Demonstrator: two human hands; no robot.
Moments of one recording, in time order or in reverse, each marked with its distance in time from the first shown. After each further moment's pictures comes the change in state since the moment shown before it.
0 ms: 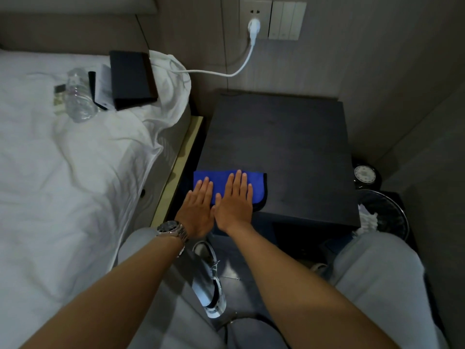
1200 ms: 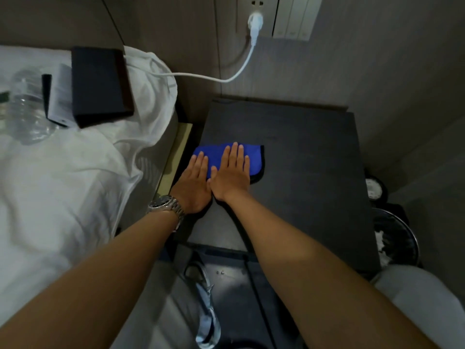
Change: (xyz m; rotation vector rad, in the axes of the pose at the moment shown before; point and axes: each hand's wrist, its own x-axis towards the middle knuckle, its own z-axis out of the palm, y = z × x) left_hand 0.155 -0.038 -0.044 -0.097 0.029 0.019; right_hand 0.164 -0.011 -0.034 -0.085 -0.053 0.008
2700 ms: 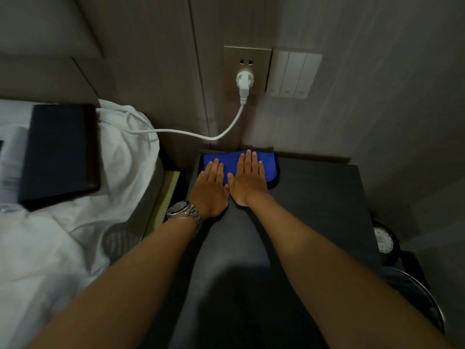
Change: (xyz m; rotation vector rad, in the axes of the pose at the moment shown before) left_hand 0.174 0.039 -0.058 0.007 0.051 0.006; right_hand 0.170 0.066 -0.061 -0.081 -0.054 -0.042
